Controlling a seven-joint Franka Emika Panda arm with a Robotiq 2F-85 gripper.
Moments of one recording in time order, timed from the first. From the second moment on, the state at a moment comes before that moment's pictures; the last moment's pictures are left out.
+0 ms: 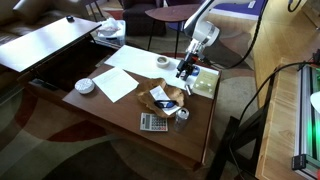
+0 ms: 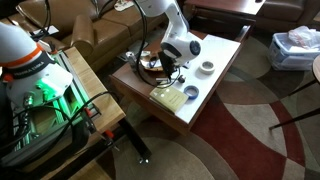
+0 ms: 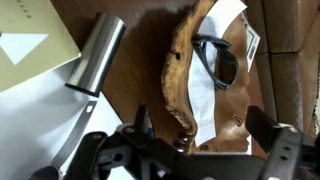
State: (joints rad) arm -0.51 1.28 0.22 -1.52 0.68 2.33 -0.78
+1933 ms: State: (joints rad) arm -0.46 1.49 0.30 -1.36 0.68 2.35 -1.06
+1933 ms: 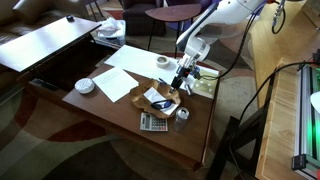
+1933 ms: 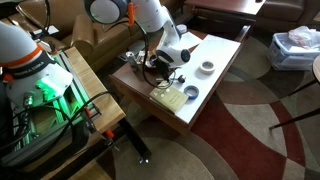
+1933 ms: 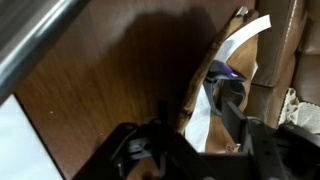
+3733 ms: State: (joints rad) arm -0.57 1.48 0.23 -1.20 1.08 1.85 -0.68
